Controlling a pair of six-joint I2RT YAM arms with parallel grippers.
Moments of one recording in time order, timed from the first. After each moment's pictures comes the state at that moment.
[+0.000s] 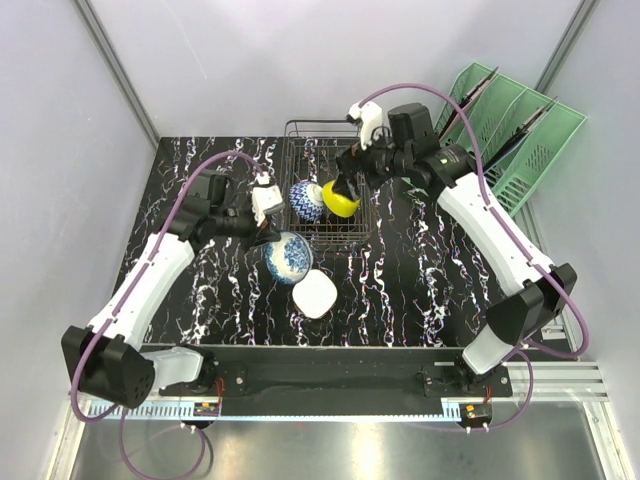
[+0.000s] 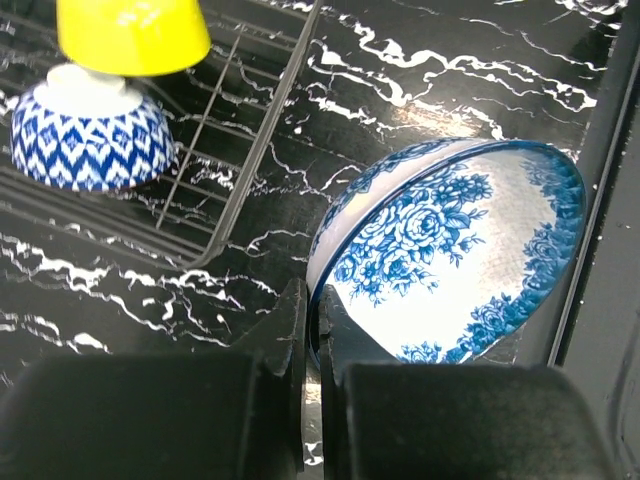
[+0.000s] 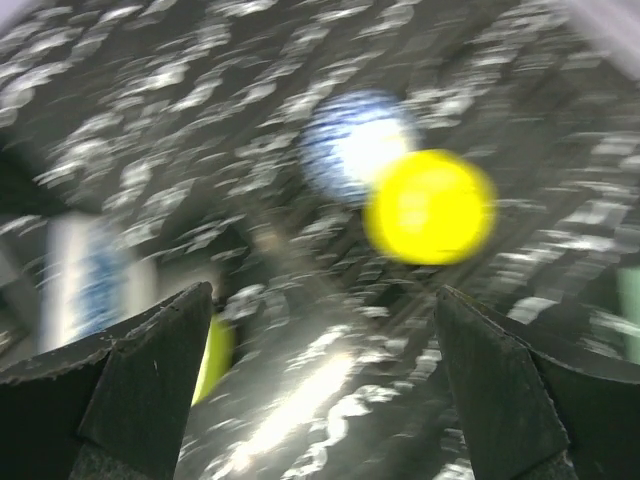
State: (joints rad) left arm -0.29 1.21 1.13 -0.72 0.75 0.63; right arm 0.52 1.63 1.82 -0.73 -0.30 -0.10
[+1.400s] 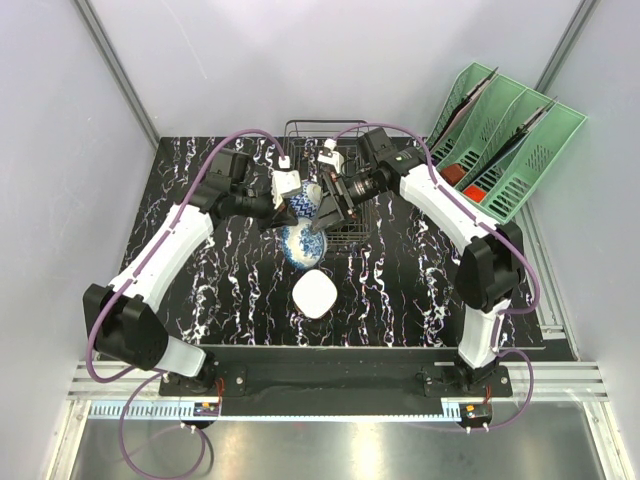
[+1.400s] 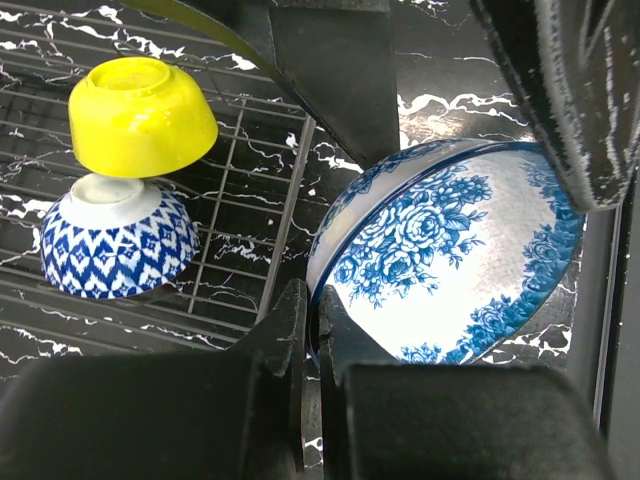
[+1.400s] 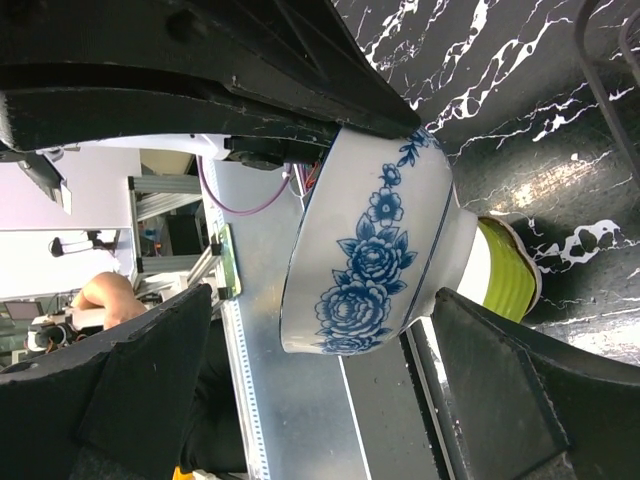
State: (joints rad) left arm -0.34 1.44 1.32 -0.70 0.81 0.71; right arm 0.52 1.90 1.78 -0.87 -1.09 0.15
